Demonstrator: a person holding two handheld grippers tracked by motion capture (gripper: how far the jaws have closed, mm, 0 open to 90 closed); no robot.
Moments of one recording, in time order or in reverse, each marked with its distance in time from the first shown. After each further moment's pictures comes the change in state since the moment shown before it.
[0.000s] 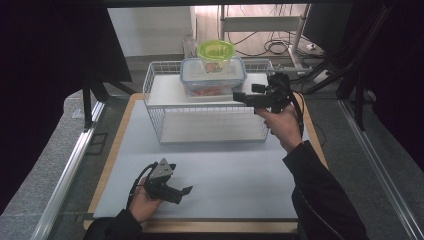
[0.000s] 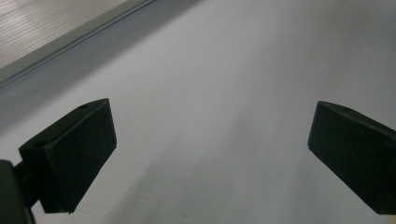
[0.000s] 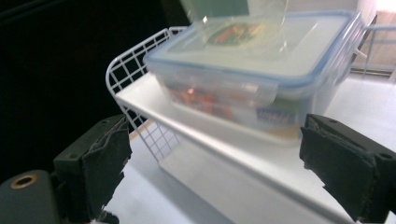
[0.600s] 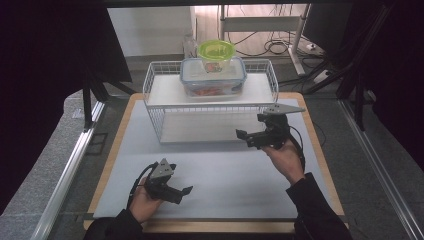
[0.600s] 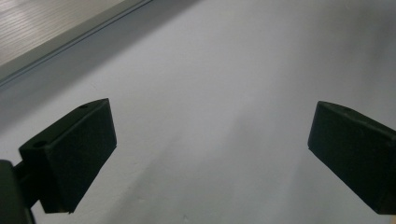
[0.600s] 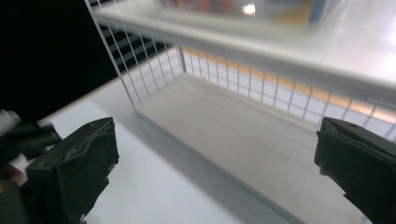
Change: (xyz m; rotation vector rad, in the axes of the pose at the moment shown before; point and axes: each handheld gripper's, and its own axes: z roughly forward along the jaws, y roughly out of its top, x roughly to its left) left arm 0.000 0.000 0.001 0.009 0.001 0.002; right arm 0.005 -0.090 -0.005 0.076 -0.090 -0.159
